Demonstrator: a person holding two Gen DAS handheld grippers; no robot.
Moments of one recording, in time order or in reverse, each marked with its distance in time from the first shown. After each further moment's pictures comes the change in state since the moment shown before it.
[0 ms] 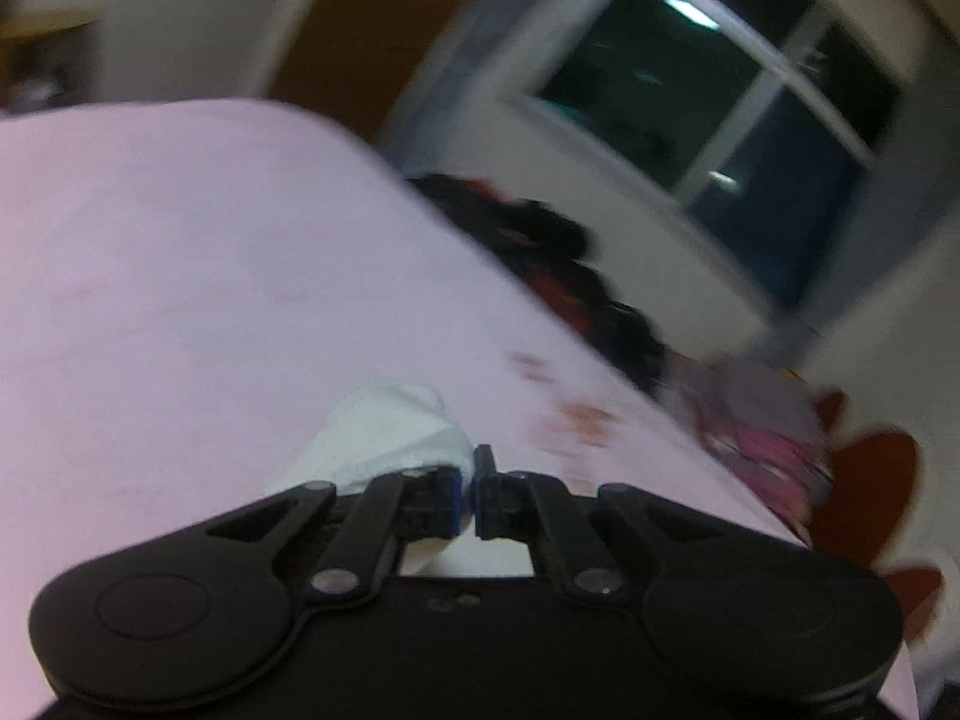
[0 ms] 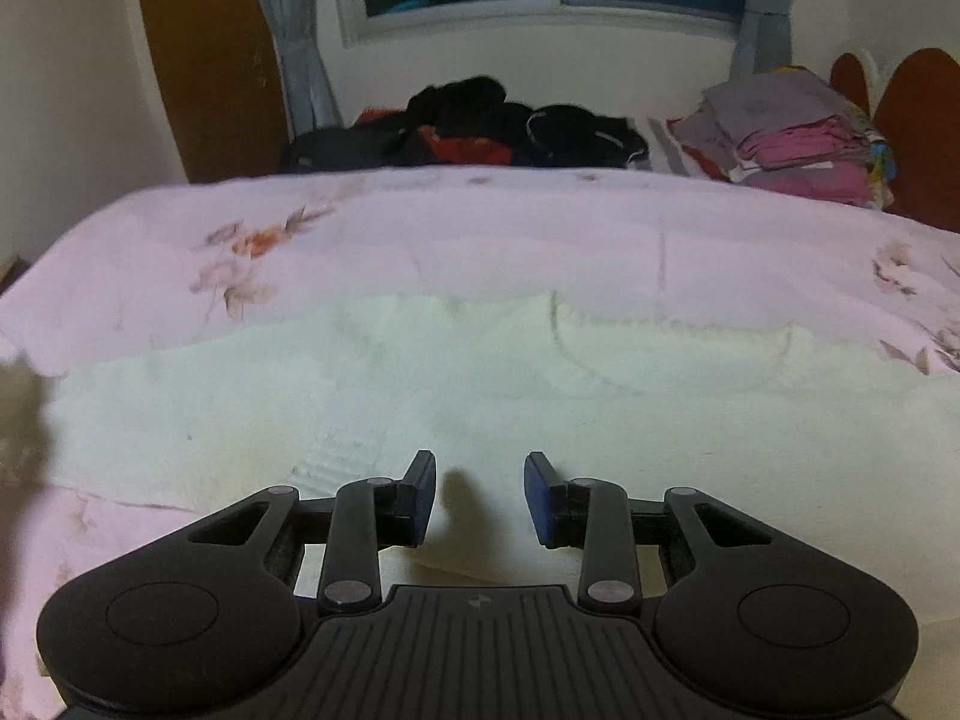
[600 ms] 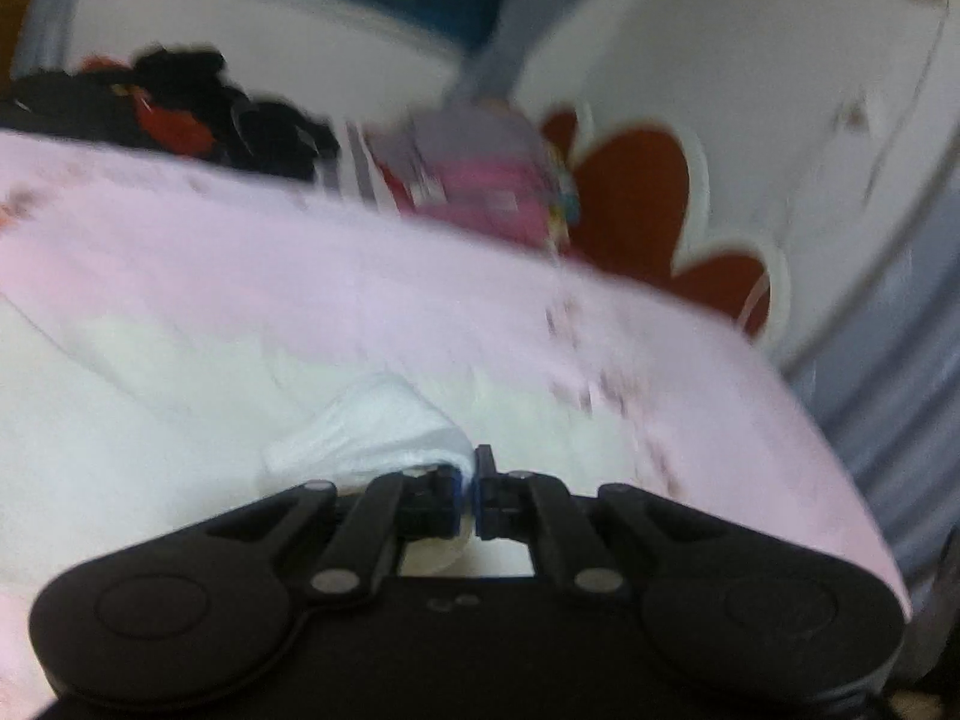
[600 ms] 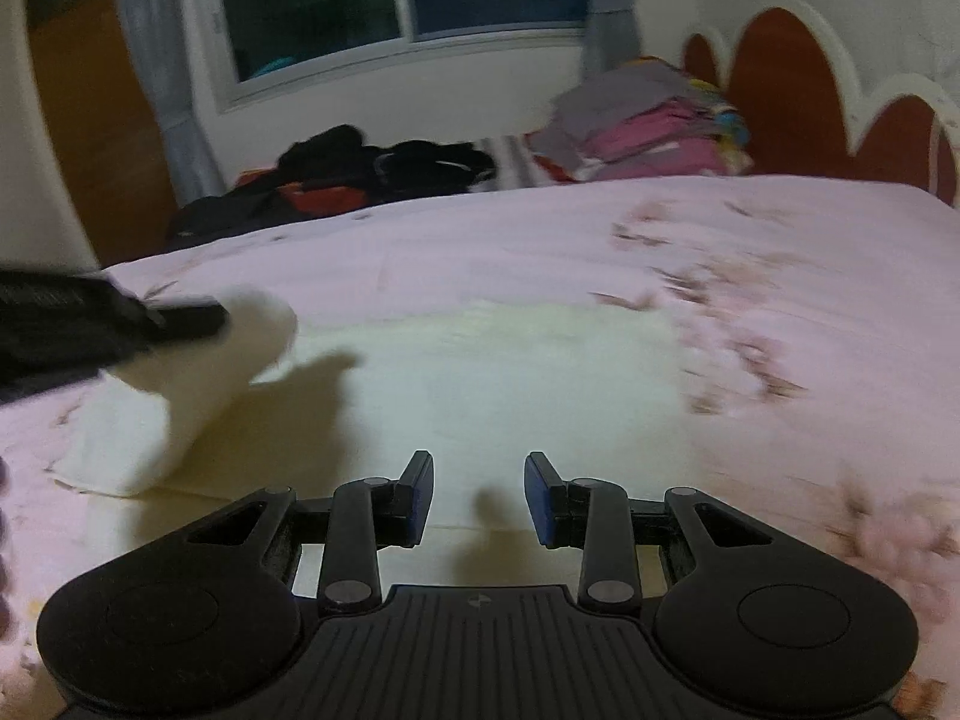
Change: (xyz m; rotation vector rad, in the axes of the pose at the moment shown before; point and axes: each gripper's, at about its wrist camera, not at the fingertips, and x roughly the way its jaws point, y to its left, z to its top) left arm 0.087 -0.263 -0.185 0.433 0.398 -0.419; right arm -0.110 -0.137 -0.038 0.169 -0.057 -0.163
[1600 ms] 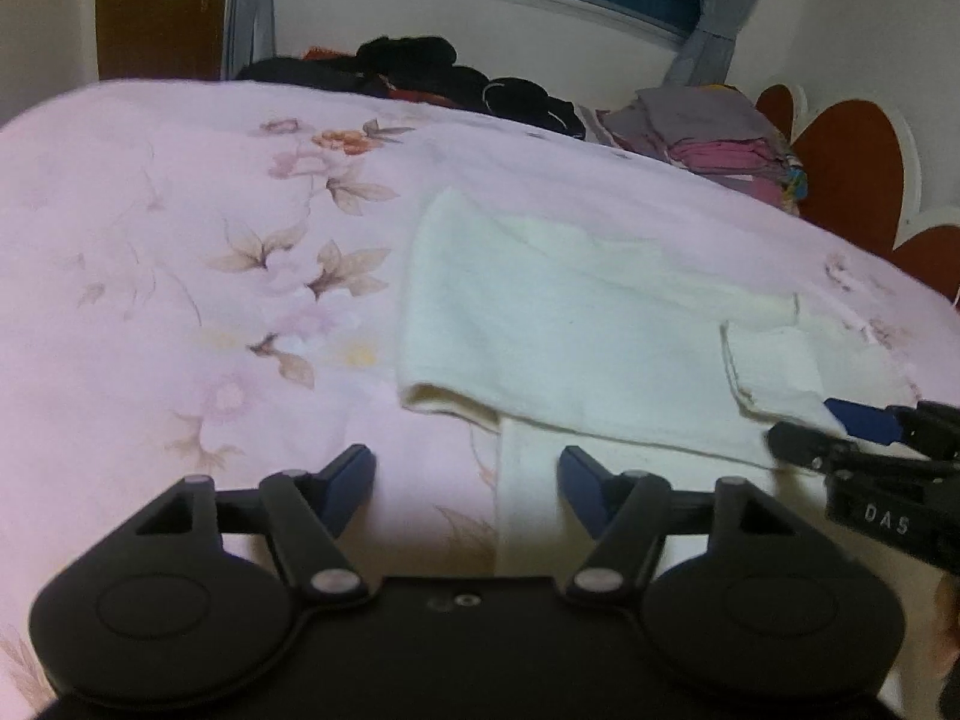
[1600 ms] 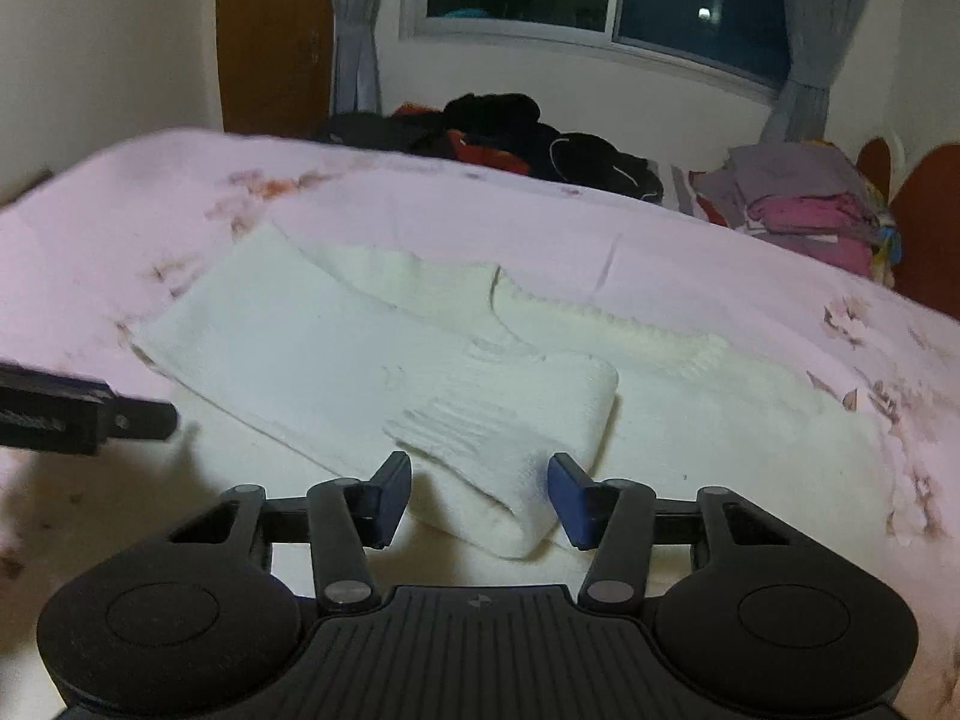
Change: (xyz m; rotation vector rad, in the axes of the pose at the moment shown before) left arm -0.092 0.103 -0.053 -0.053 -0.004 0.485; right arm 0.061 0.119 -0.026 -0.424 0.023 0.134
